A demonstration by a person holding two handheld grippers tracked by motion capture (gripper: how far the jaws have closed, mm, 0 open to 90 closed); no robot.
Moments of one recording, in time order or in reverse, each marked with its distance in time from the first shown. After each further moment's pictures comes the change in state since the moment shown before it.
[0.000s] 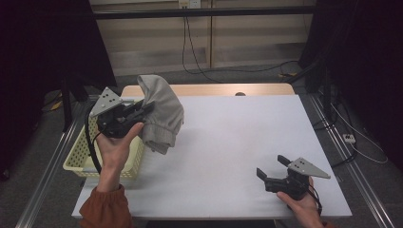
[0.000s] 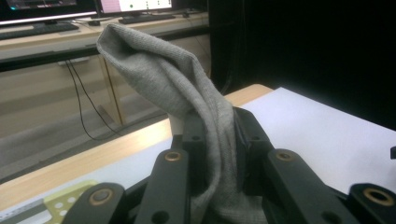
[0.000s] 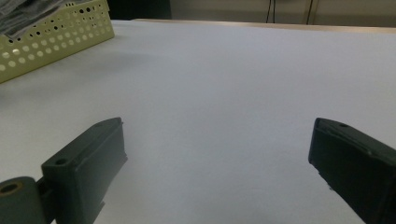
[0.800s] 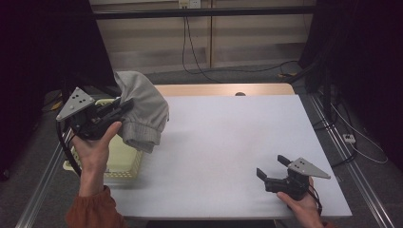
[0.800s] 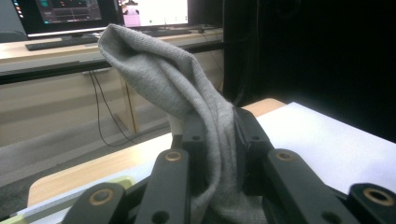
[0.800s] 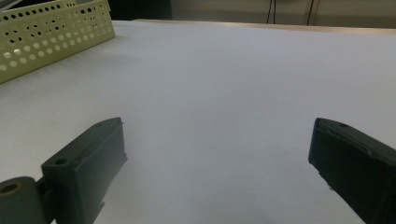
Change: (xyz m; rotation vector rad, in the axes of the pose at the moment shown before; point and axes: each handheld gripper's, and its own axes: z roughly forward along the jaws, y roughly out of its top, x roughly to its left) left arm 0.024 0.003 -0.042 -0.057 0.053 -0.024; right arm 0.000 0.000 -0.001 -0.002 0.003 -0.002
